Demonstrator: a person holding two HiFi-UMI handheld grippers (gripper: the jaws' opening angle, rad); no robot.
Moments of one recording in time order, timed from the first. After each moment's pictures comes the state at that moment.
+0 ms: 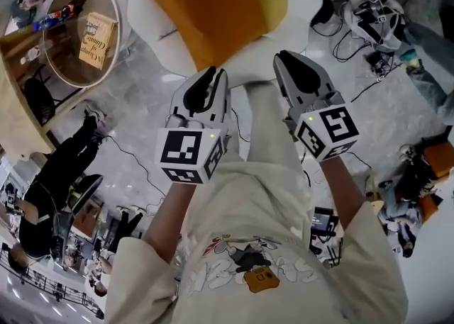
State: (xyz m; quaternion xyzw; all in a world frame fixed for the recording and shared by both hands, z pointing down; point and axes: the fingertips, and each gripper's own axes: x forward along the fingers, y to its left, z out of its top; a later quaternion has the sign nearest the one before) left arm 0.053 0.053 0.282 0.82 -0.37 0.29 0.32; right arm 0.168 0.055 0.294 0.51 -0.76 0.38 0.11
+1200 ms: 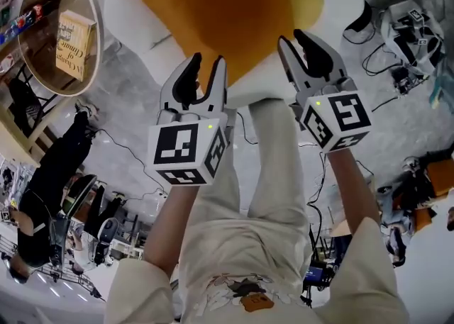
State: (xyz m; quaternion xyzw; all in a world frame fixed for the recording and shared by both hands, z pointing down) left arm 0.004 -0.034 0.496 0.76 -0.44 0.33 0.35; right arm 0.140 -0.038 0.525 0.49 -0.76 0.40 0.15
